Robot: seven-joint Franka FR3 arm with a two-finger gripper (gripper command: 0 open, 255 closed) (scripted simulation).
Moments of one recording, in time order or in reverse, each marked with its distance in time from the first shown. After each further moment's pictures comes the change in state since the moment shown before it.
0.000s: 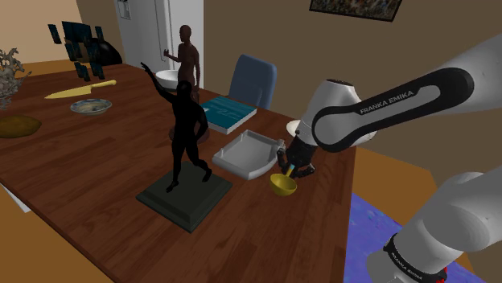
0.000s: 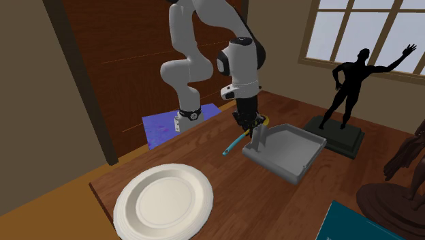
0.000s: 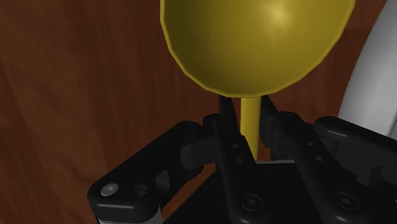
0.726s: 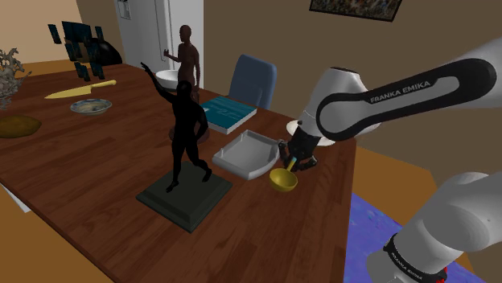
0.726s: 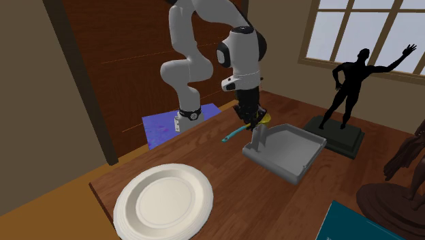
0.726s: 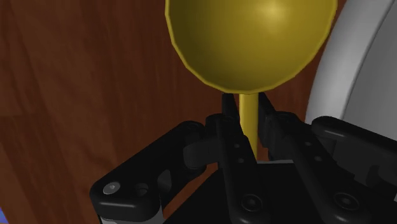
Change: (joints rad) arm -0.002 -0.071 -0.015 0.035 -0.017 -0.100 0.015
